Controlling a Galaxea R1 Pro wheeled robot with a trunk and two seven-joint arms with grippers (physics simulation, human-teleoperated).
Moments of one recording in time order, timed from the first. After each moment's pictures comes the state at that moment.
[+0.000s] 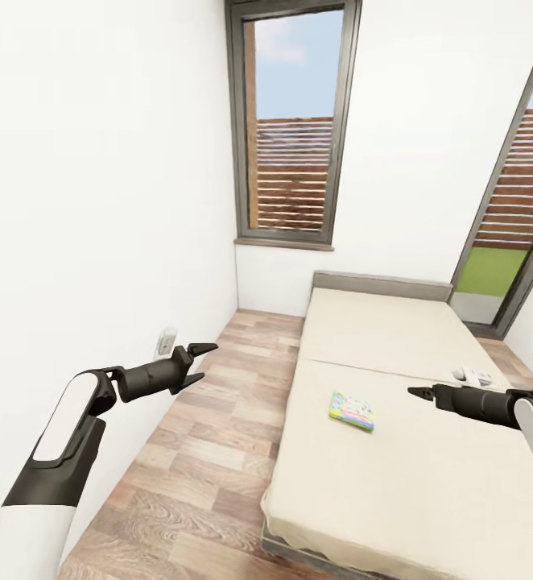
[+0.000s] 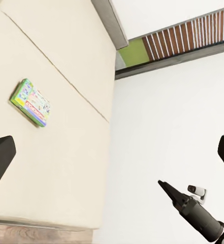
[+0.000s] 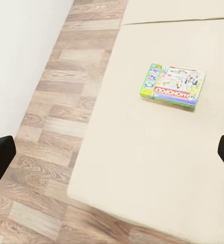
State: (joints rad) left arm -0.60 0.12 0.02 -1.40 1.57 0.97 0.41; right arm -0.51 -0.43 -0.20 -1.34 -0.35 1.04 0.44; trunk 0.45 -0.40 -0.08
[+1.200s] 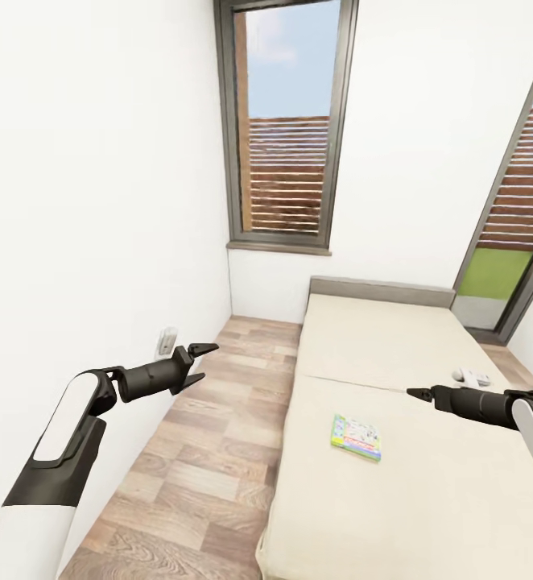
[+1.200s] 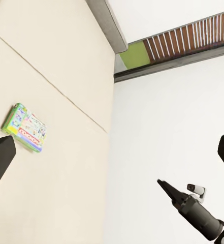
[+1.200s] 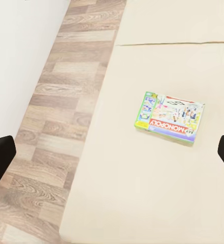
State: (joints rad) left arm -0.60 0.12 0.01 -1.40 1.57 0.97 0.41; right arm -0.51 -0.43 -0.20 -1.33 -0.34 1.04 0.44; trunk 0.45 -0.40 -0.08
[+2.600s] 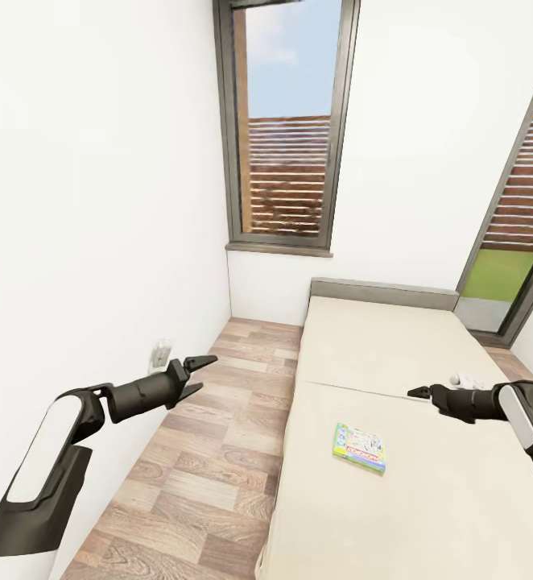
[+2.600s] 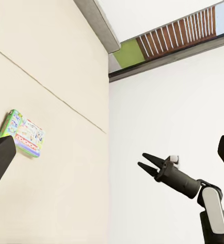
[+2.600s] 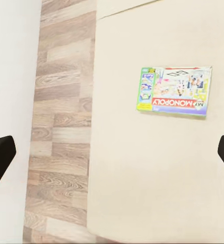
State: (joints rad) left arm -0.48 0.13 0.02 -1.59 1.58 0.99 0.41; right arm -0.75 -0.43 -0.19 -0.83 -0.34 1.04 0.44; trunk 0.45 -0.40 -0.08
